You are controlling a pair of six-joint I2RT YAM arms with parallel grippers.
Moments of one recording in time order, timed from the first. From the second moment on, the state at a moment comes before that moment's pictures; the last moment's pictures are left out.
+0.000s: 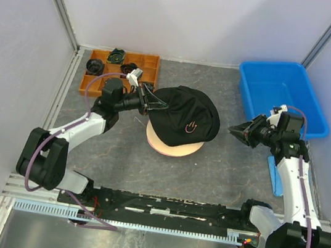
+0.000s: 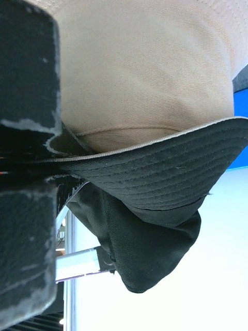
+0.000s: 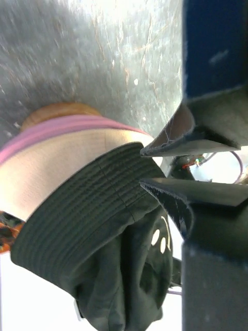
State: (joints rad) left arm -0.33 1.39 0.78 0.46 0.80 -1.19; right arm -0.10 1.02 0.79 -0.46 -0.72 0.90
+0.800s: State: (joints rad) left arm -0.32 1.42 0.76 0.56 0.82 -1.24; right arm -0.11 1.16 1.00 -1.01 0.19 0.39
